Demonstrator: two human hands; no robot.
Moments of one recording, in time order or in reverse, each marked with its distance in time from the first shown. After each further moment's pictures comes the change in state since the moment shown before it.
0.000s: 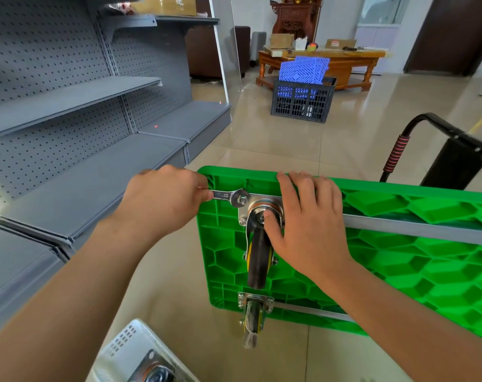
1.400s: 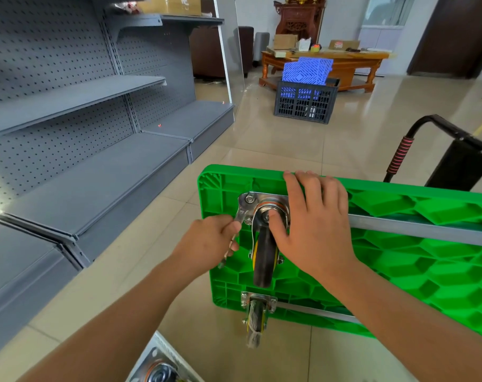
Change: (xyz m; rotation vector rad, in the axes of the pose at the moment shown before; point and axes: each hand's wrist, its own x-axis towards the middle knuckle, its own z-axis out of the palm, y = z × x) left_hand -0.017 0.026 0.087 -0.751 -0.262 -0.087; right_hand 0.000 -0.002 0.002 -0.005 0.032 0.009
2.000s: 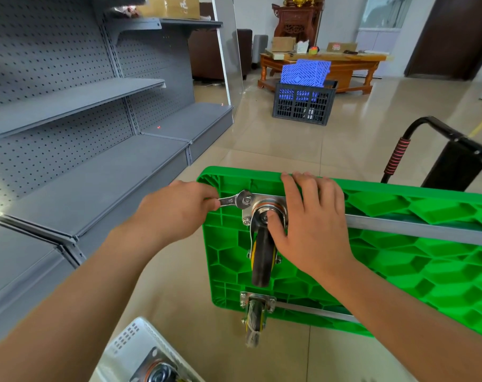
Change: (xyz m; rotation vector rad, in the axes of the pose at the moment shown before) left_hand -0.003 0.022 -0.072 0.510 0.098 0.079; right_hand 0.000 0.001 -0.003 -0.007 -0.035 -0.006
